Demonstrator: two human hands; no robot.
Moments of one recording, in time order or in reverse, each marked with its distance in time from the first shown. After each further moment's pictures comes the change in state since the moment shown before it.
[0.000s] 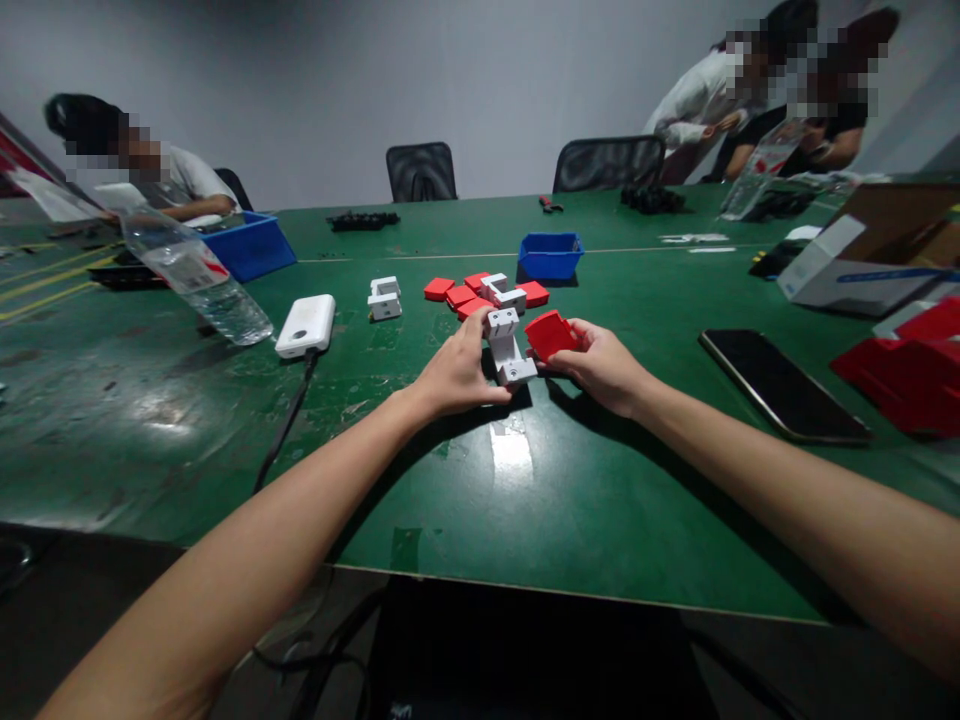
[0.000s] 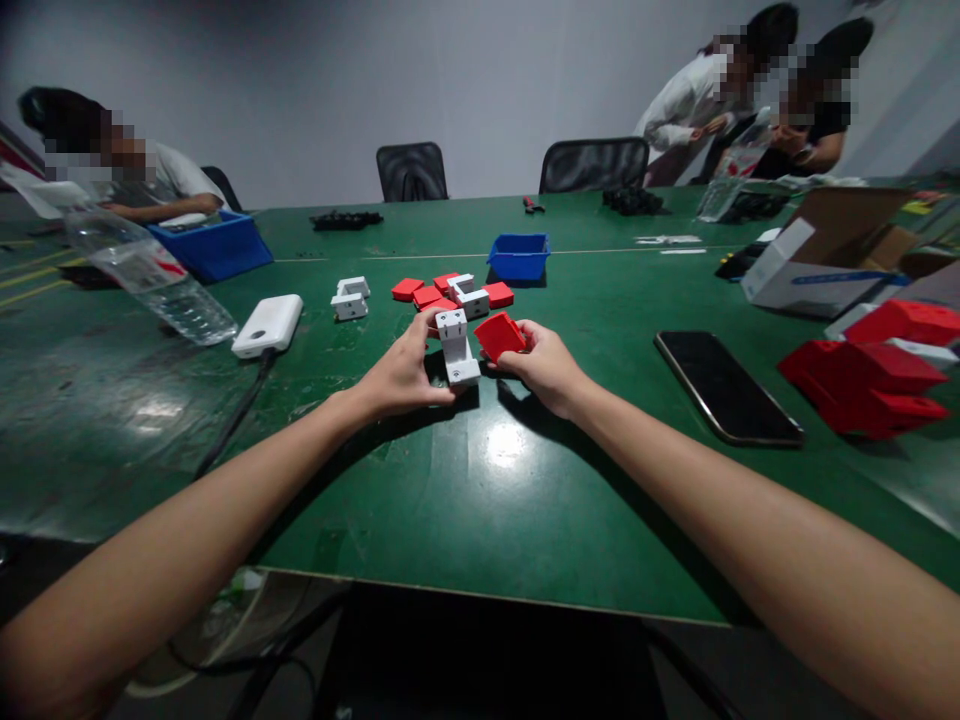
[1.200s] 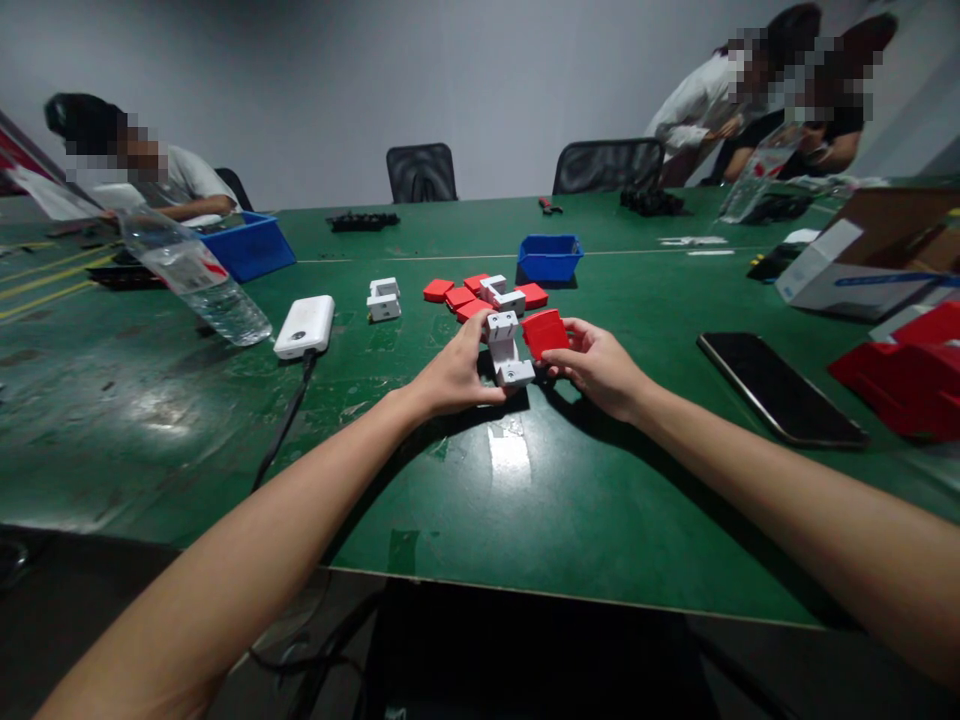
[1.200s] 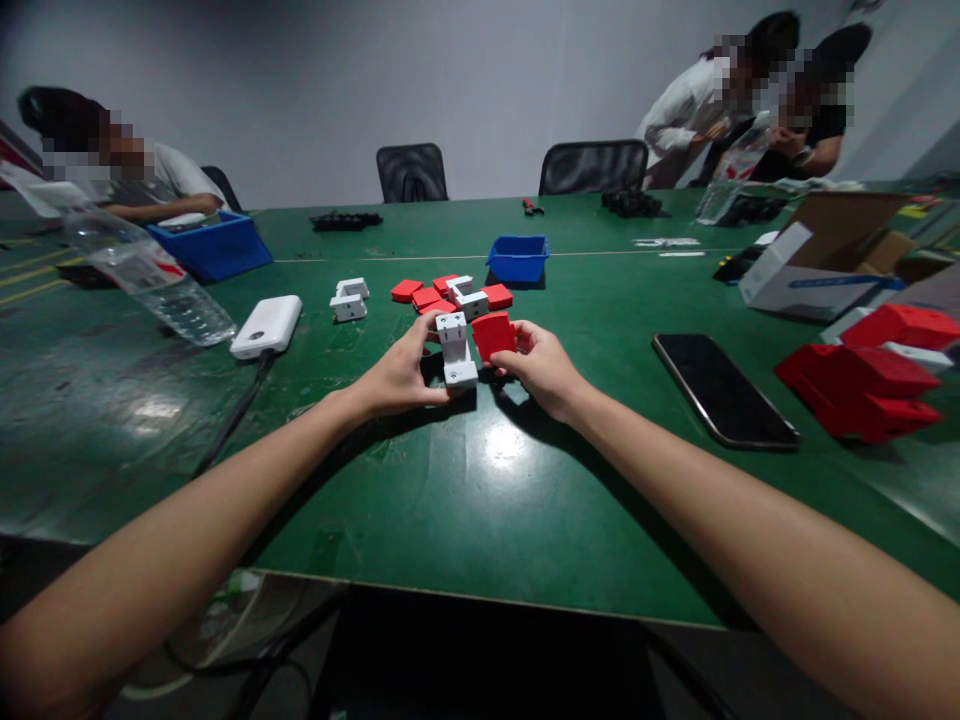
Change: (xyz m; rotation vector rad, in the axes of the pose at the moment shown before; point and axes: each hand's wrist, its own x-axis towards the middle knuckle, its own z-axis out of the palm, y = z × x) left_hand 0.001 -0.007 0.000 -0.093 -0.039 0.035; right_hand -0.004 -0.007 0.003 0.064 0.018 0.016
